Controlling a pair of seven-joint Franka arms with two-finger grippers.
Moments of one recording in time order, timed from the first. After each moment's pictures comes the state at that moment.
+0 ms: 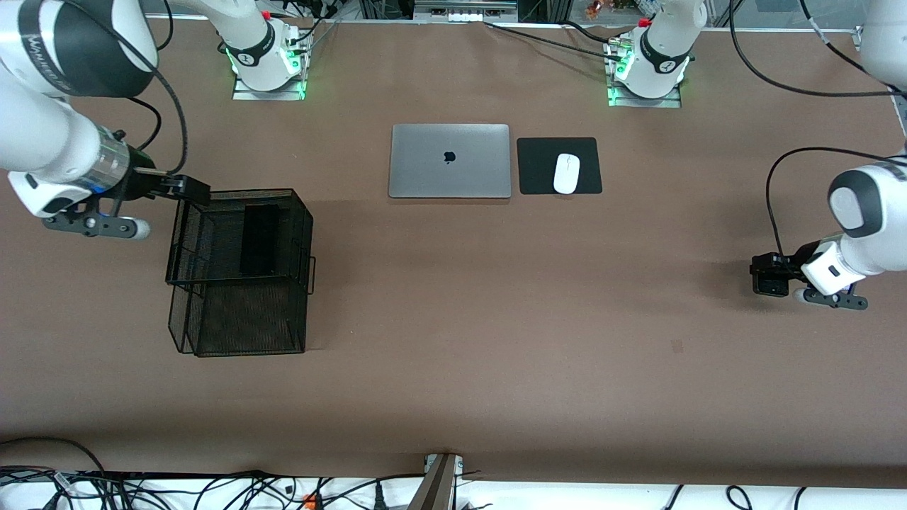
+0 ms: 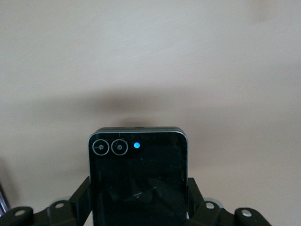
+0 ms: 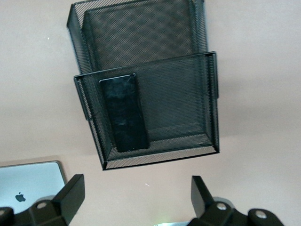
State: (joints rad) left arm 0.37 0.47 -0.14 -1.76 0.00 2.05 0.36; right arm 0.60 0.15 -0.53 -1.62 0.09 1.59 0.20
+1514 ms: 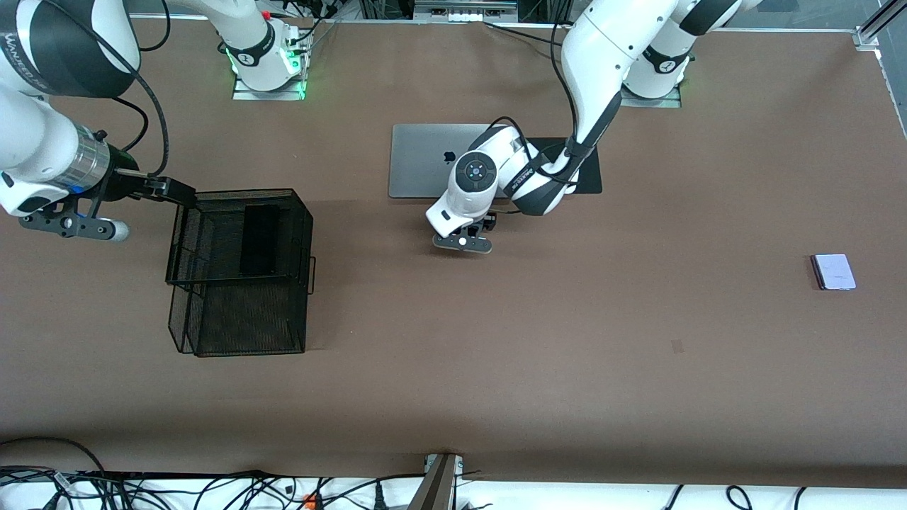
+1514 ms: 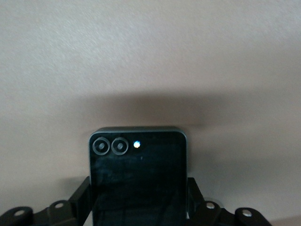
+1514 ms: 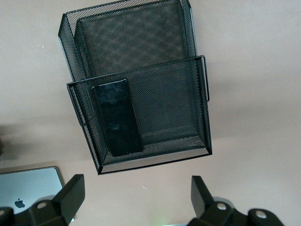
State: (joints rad) left arm -0.58 0.78 -0.25 -1.61 0.04 2.34 -0.71; right arm 0.60 0.16 -0.55 -1.61 0.09 1.59 0.20
